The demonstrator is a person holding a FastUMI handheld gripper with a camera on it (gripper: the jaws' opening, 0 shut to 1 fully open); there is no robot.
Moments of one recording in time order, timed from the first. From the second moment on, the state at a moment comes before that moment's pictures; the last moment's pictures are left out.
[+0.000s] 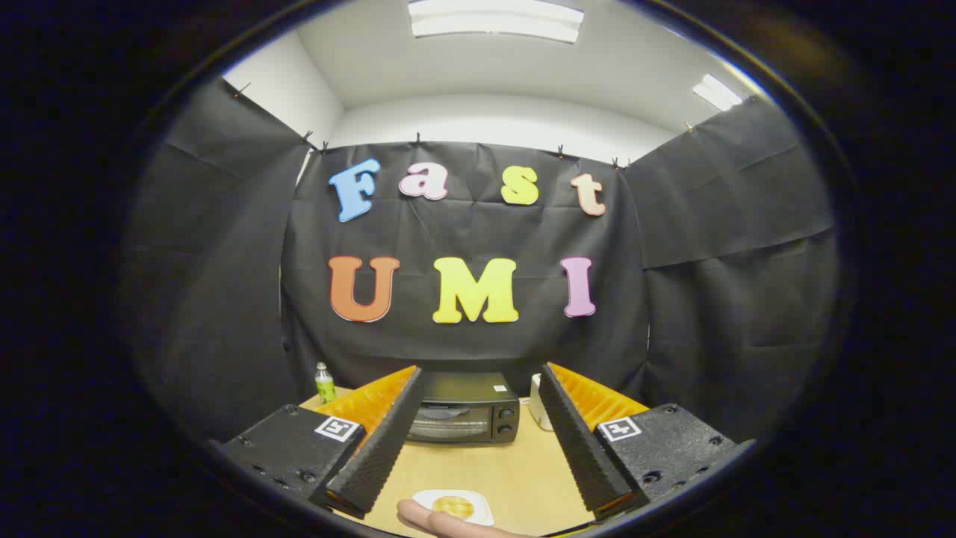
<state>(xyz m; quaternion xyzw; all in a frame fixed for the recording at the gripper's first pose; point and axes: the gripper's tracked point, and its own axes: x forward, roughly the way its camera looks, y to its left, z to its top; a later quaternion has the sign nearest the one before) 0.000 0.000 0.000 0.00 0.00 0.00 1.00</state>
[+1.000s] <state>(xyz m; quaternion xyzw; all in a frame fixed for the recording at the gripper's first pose) 0.013 0.005 -0.062 0.00 0.08 0.02 1.00</state>
